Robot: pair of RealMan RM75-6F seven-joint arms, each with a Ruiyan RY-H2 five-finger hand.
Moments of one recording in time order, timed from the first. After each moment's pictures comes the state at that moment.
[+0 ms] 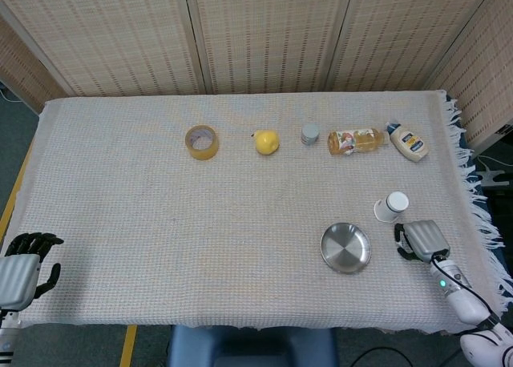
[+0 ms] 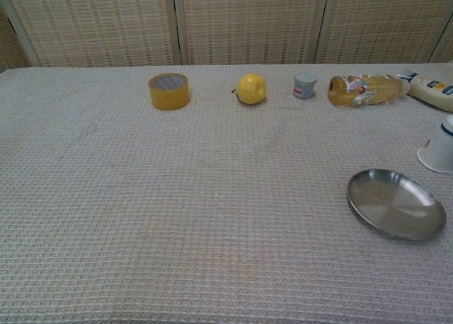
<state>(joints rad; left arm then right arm) -0.11 -1.13 -0.04 -1.62 1.42 1.42 0.17 0.39 -1.42 -0.01 -1.00 -1.44 0.94 0.15</state>
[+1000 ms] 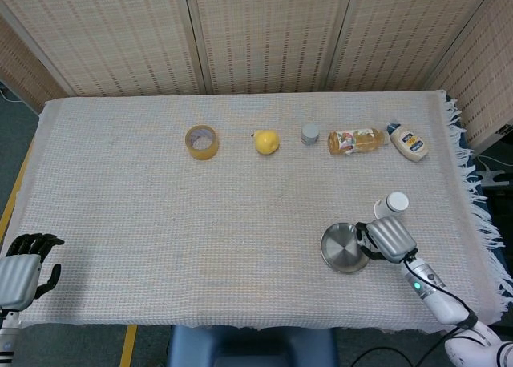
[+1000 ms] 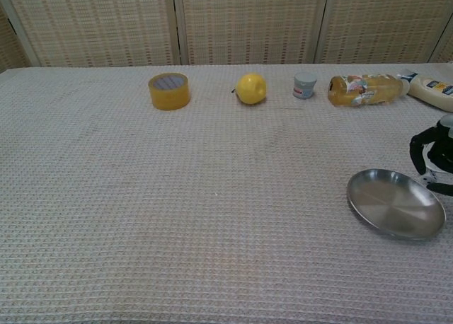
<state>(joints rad) -0.11 -1.13 -0.04 -1.63 1.41 1.41 0.17 0.44 -1.34 0.00 -1.32 -1.54 1.03 0.07</state>
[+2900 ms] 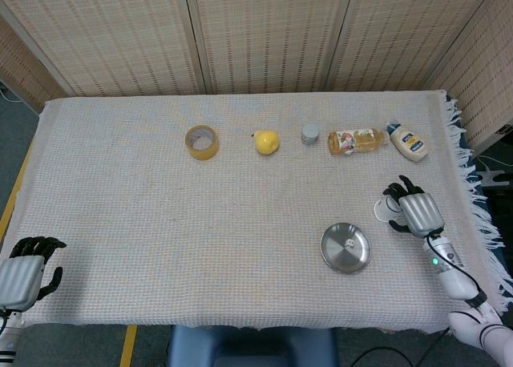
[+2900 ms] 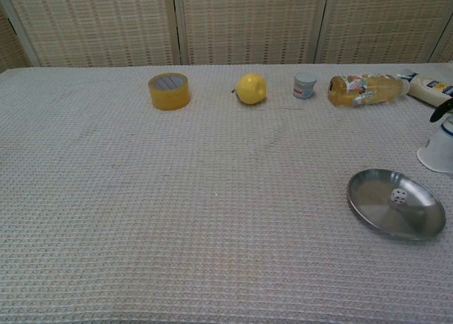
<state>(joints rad) -0.12 -1.12 -0.03 -1.65 1.38 1.37 0.22 0.45 -1.59 0.04 -0.69 -1.50 1.08 0.29</state>
